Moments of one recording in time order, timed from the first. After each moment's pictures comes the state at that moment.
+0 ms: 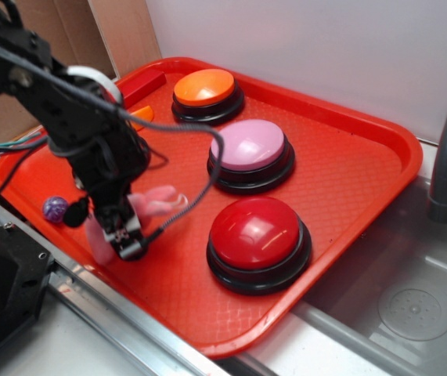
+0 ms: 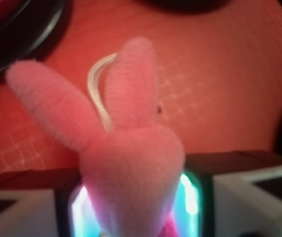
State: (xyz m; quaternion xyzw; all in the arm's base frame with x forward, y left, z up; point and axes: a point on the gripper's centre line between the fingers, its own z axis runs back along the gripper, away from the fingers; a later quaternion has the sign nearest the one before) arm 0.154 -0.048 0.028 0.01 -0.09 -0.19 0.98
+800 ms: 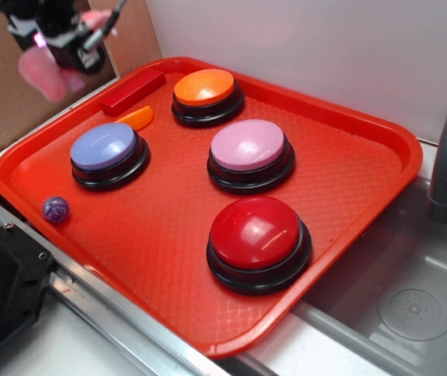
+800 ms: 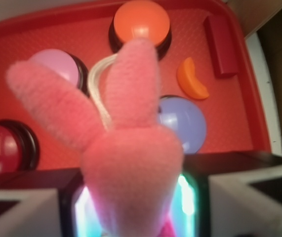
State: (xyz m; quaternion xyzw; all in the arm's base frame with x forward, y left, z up) arm 0.182 0.009 0.167 0.00 -0.11 0.06 0.99
